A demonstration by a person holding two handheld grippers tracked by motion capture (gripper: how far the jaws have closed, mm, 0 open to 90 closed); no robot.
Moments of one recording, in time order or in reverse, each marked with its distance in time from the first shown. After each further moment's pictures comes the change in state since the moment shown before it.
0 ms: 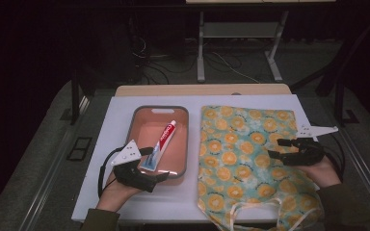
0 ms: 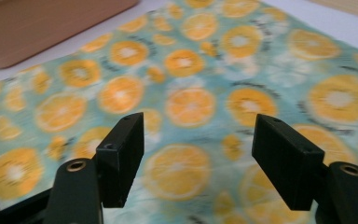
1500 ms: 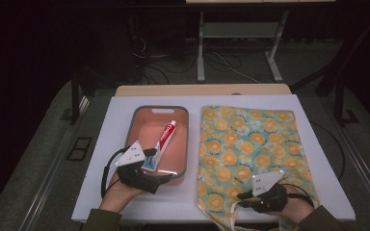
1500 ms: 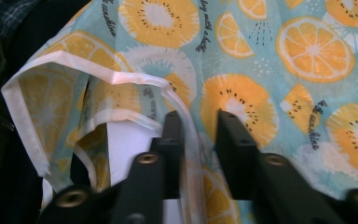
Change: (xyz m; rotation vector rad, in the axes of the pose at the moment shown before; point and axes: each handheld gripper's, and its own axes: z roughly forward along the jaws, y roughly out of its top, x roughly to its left) left arm -0.004 0.000 0.007 0.016 -0.014 0.007; right arm 0.120 -0.036 0.049 0.218 0.344 -0.457
